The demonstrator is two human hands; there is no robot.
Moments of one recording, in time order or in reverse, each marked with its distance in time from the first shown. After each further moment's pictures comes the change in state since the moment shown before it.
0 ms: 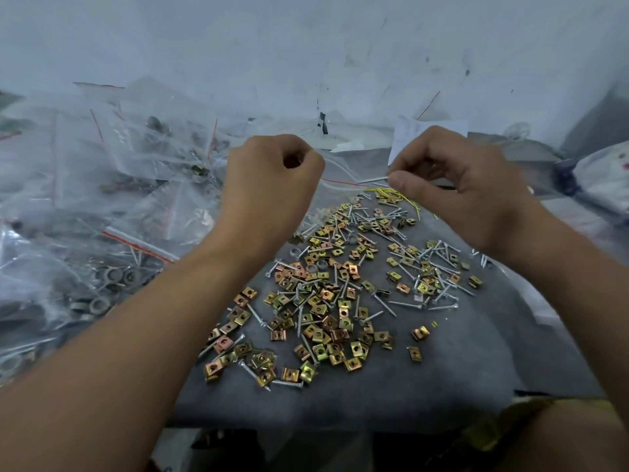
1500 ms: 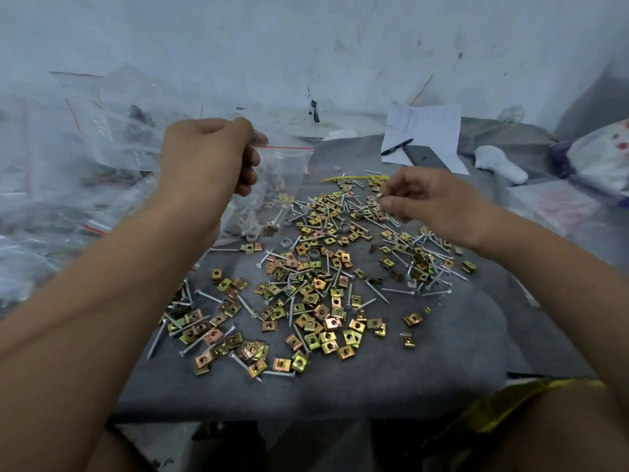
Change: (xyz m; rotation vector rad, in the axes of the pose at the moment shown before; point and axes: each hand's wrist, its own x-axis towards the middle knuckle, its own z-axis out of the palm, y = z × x) left_hand 0.029 -0.040 -0.019 -0.388 0.093 -0.319; right_hand -0.006 0.050 0.021 0.178 -0.194 0.433
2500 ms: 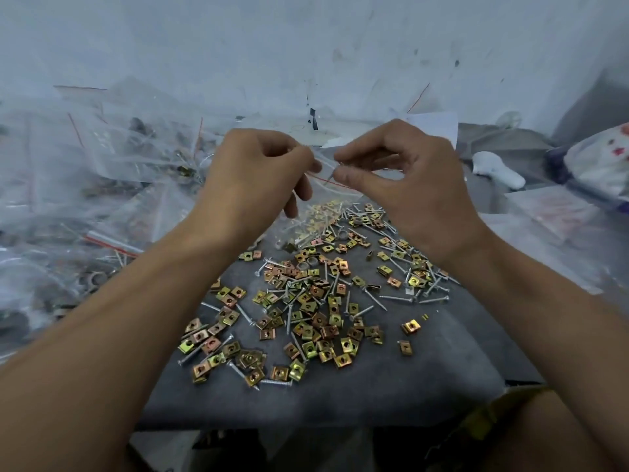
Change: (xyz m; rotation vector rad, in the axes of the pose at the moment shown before) left_hand -0.030 0.018 0.027 0.258 -0.256 0.215; right_hand -0.012 -0.064 0.029 0.036 0.378 -0.386
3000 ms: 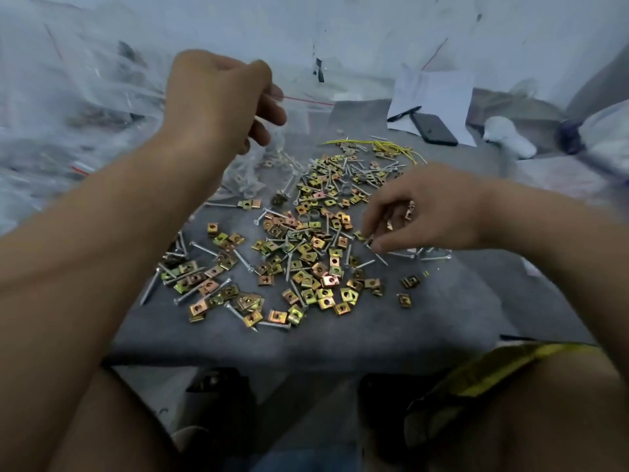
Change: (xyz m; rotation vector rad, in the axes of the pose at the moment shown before) left_hand 0.009 -0.015 -0.020 -0.078 0.198 -0.196; right_hand -0.024 0.009 -0.022 -0.445 -0.884 0.181
